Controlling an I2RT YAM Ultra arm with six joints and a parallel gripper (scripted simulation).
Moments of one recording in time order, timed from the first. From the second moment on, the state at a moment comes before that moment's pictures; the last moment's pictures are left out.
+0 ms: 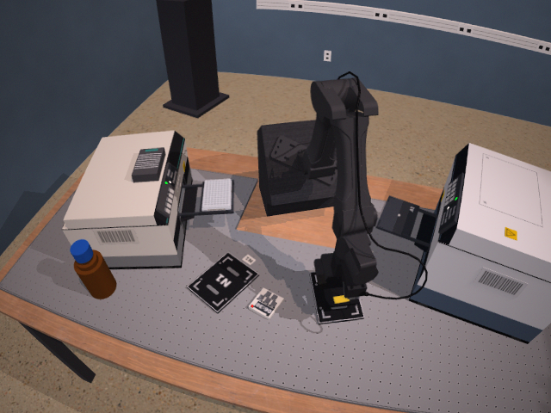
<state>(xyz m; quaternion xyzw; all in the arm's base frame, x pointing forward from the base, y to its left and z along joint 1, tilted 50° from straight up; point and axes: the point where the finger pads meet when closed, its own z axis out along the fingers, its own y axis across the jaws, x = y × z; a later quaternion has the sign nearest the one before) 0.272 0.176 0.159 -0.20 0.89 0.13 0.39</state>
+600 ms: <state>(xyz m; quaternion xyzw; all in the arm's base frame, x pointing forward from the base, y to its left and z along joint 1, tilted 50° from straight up) 0.286 0.184 0.145 -0.20 0.89 0.13 0.39</state>
